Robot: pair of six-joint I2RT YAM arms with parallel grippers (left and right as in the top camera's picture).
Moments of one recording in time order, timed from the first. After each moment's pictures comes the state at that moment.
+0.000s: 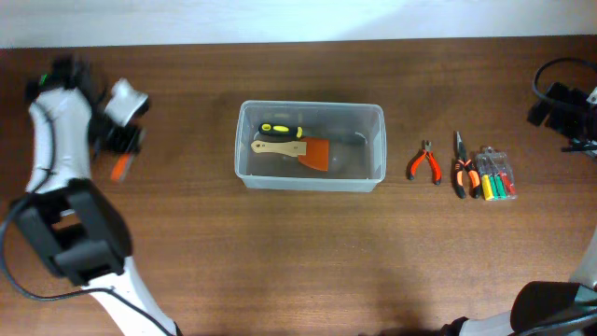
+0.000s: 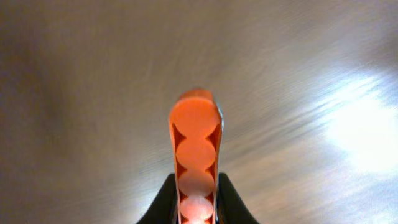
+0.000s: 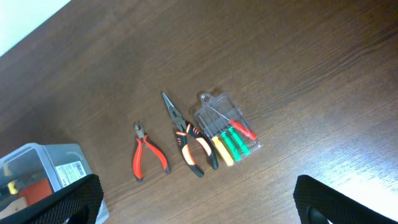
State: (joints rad) left arm 0.25 2.14 2.01 -1.32 0.13 0.69; right arm -0.49 1.66 1.85 -1.25 -0.12 0.14
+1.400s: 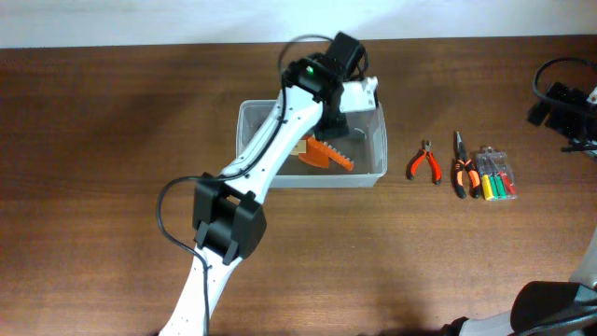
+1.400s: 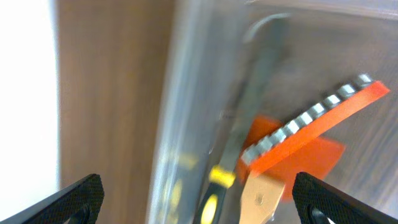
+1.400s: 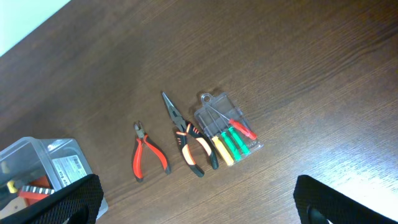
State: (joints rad) left arm -0.59 2.46 2.52 -1.18 -0.12 0.83; right arm -0.49 1.66 1.85 -1.25 -0.12 0.14
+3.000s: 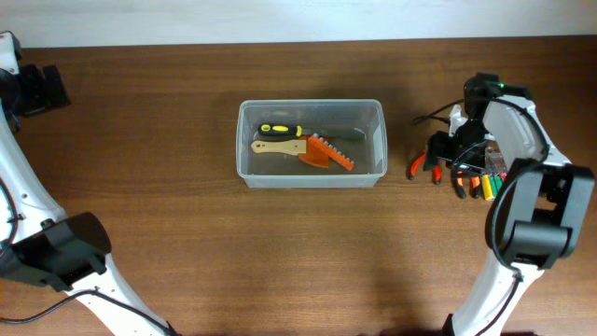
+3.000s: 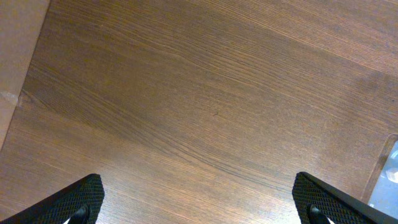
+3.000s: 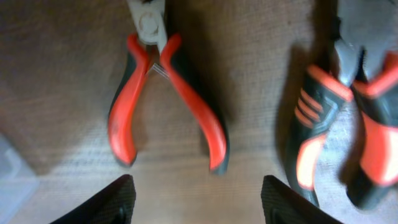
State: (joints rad) left arm 0.47 2.18 2.65 -1.60 0.03 0.11; right arm -0.17 2.13 1.62 -1.16 -0.13 0.06
